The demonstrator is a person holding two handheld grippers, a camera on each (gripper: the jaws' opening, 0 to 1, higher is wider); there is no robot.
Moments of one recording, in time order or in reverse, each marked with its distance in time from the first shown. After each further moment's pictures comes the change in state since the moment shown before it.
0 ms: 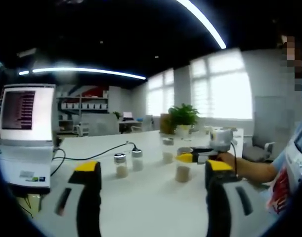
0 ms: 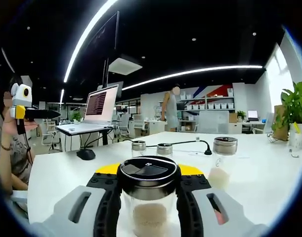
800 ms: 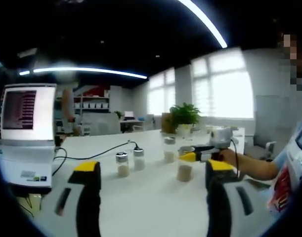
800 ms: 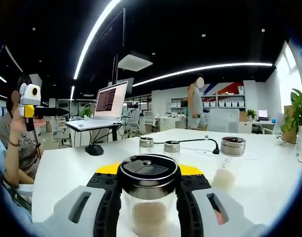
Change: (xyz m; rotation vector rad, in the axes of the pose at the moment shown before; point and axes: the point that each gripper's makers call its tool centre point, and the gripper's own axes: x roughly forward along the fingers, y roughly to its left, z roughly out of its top) left arm 0.000 0.004 -0.003 0.002 0.008 0.011; right arm 0.003 0.002 -0.003 -0.018 0.037 0.105
